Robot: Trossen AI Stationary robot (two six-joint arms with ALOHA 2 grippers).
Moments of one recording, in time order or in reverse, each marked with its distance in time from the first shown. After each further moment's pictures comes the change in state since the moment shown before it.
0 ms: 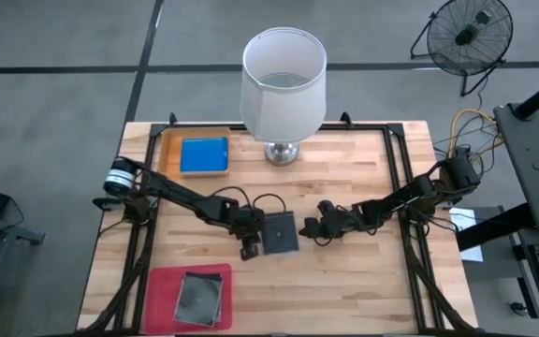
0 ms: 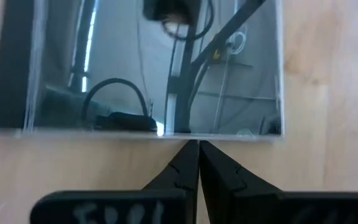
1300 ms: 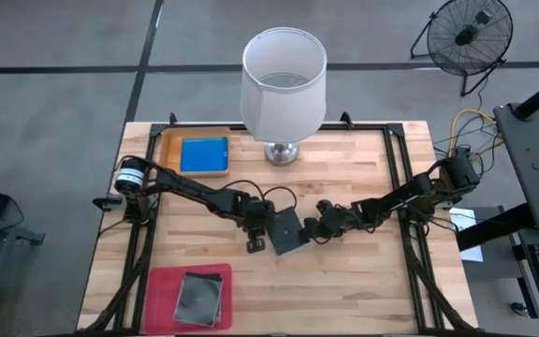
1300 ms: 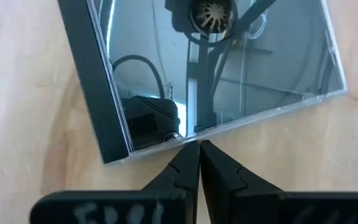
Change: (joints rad) left arm 0.089 0.102 0.149 -0.195 -0.046 0.138; right arm -0.040 0.000 0.003 -0.013 -0.037 -0.054
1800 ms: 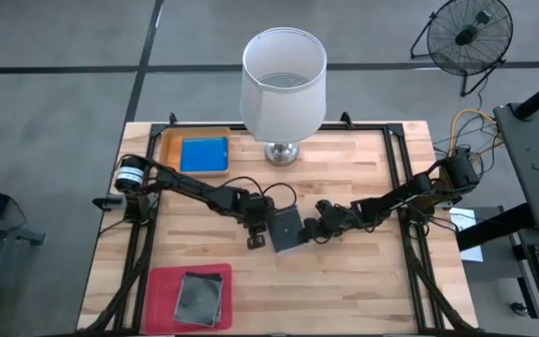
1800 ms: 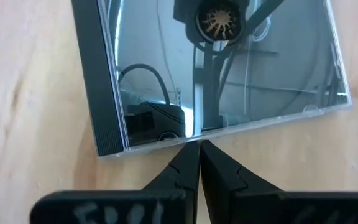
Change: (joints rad) left arm 0.029 0.010 -0.008 0.045 -0.019 0.061; right arm -0.015 0.000 0.001 -0.015 -0.017 -0.044
